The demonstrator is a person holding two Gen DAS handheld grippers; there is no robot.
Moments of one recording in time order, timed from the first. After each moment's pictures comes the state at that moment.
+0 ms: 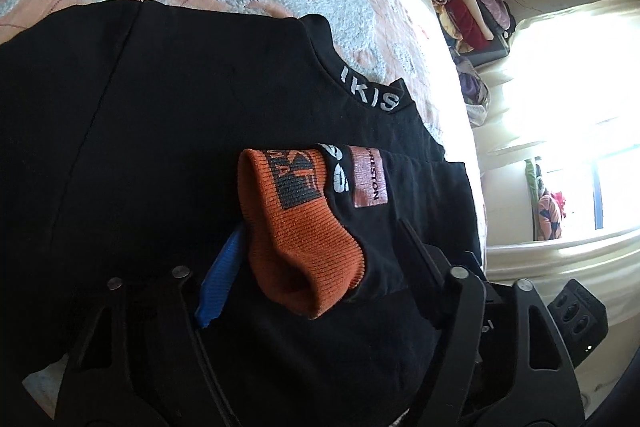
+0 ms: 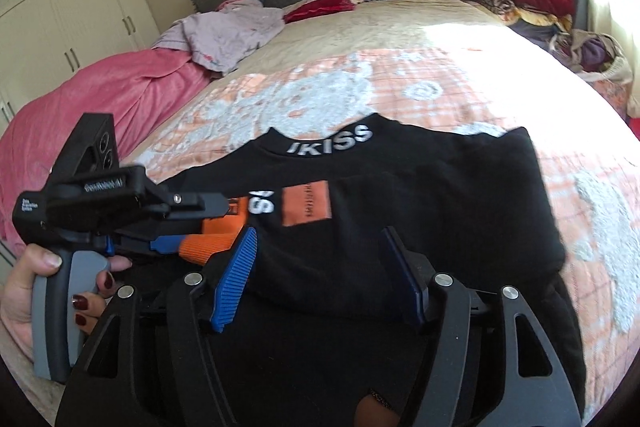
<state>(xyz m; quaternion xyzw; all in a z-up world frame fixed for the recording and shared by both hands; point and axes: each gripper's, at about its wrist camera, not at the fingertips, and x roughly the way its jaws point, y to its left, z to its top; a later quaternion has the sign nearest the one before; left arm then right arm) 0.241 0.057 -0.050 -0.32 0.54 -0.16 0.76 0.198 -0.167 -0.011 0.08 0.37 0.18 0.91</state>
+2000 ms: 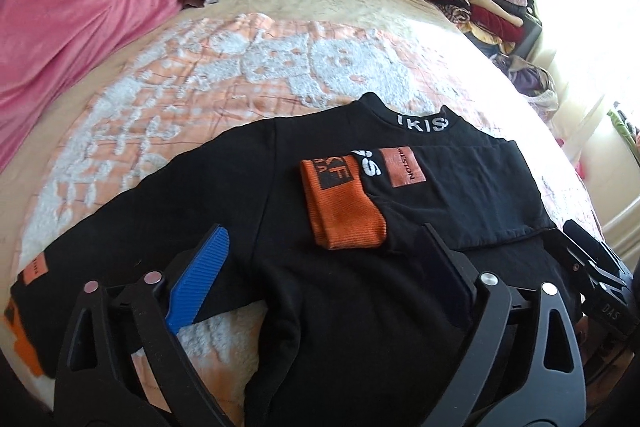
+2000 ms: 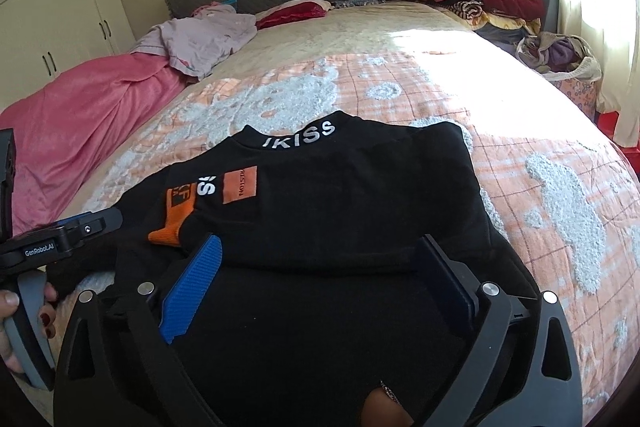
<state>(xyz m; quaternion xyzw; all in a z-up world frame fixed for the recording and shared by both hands) 0.147 0.081 0.019 -0.09 0.43 -0.02 0.90 0.156 -0.166 0.005 0.06 0.36 0.14 0.92</state>
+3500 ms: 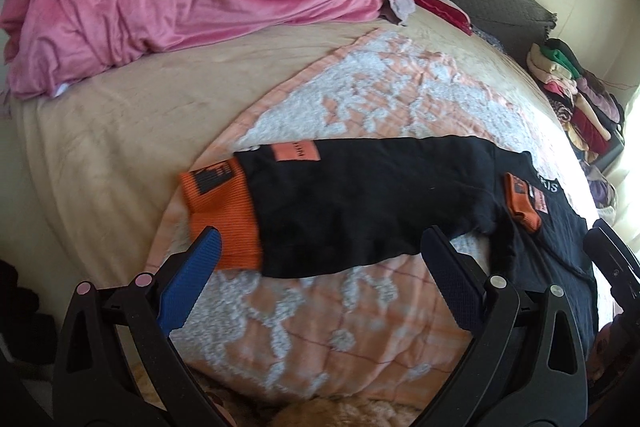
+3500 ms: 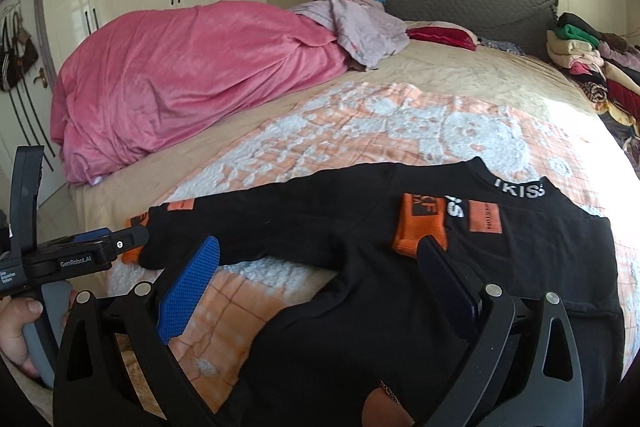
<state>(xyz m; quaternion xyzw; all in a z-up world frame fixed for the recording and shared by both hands) -0.019 0.266 0.007 -0.22 0.39 0.18 0.88 0.088 0.042 0.041 -0.06 0.32 0.33 0.88</state>
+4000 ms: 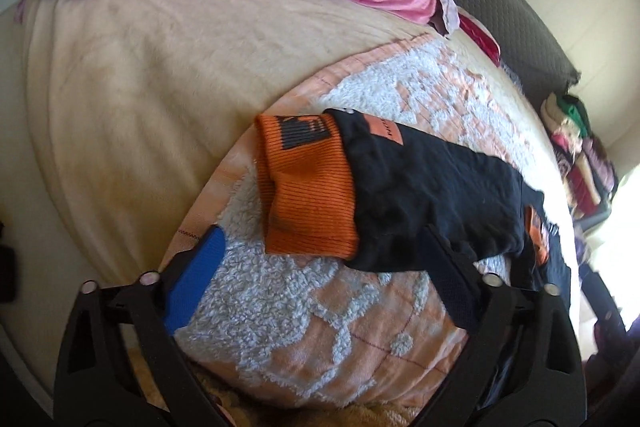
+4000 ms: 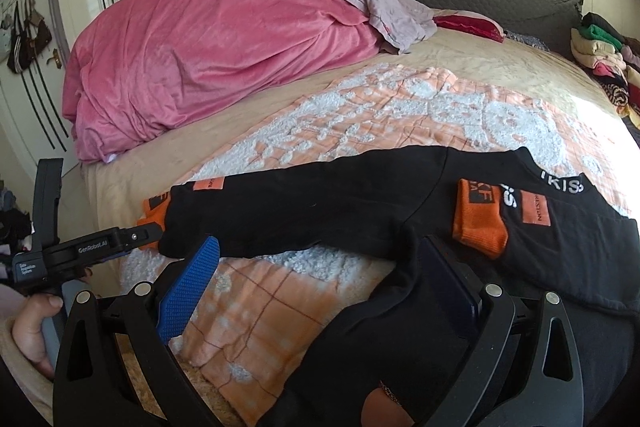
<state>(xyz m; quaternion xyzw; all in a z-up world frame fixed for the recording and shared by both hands) -0.047 0.324 -0.047 -0.35 0.37 0.19 0.84 0.077 0.080 0.020 -0.07 0.35 0.36 0.86</state>
